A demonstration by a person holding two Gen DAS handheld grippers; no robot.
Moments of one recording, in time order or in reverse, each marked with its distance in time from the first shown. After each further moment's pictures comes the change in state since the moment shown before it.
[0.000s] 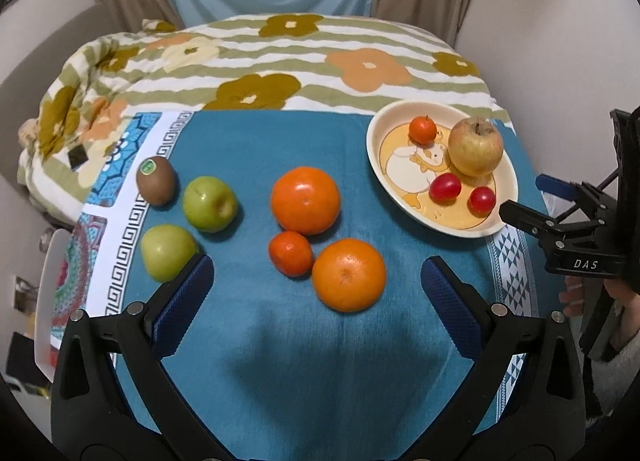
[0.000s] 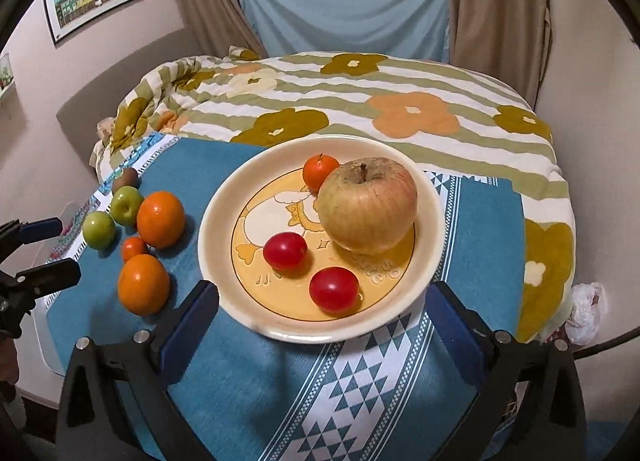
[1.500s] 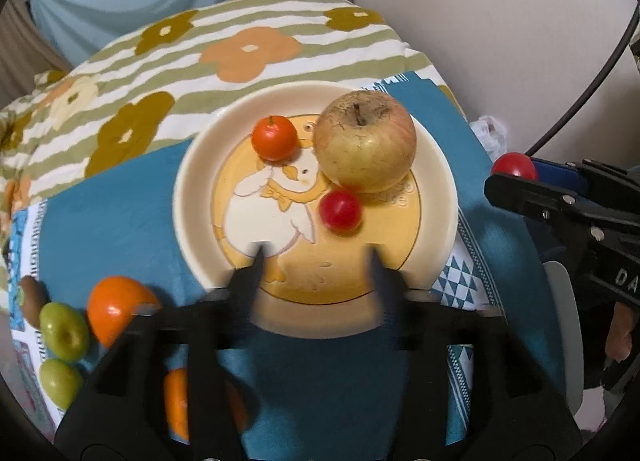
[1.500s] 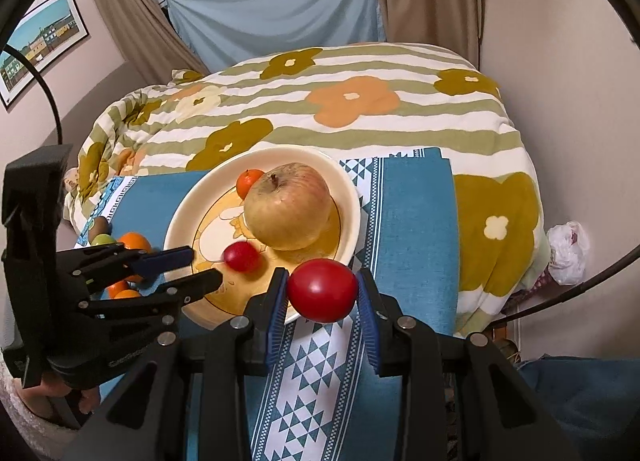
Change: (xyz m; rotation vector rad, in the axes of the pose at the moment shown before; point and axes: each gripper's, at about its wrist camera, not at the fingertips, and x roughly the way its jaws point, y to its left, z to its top) left arm 0.094 -0.123 0.048 0.311 0.090 -0.198; right arm -0.025 -0.039 0.004 0.211 0.020 -0.097
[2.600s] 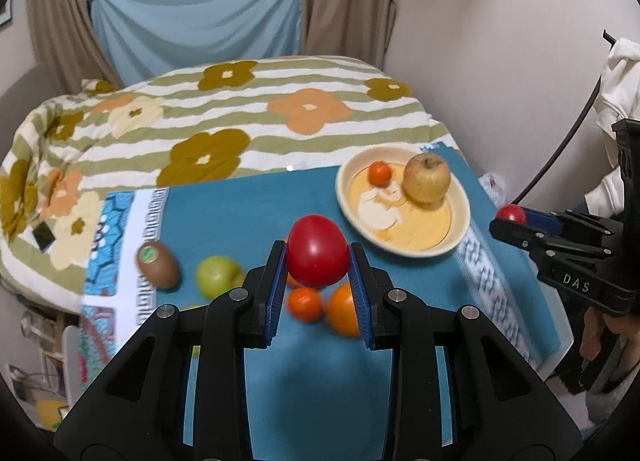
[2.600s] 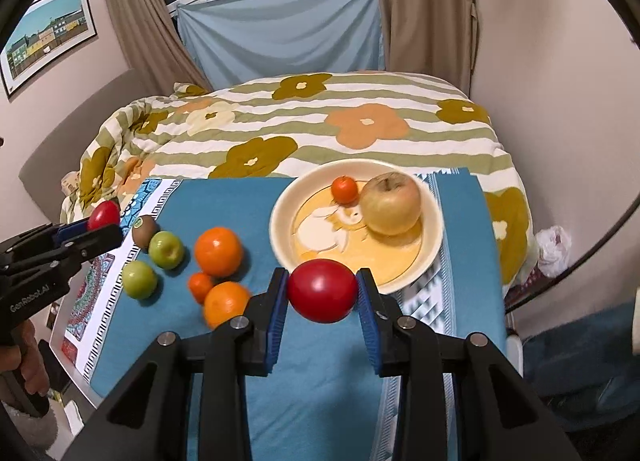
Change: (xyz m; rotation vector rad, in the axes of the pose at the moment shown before) left arm -0.152 0.115 -0.066 -0.094 -0.219 0.004; right arm -0.051 0.120 -0.025 -0.025 -0.084 -0.090
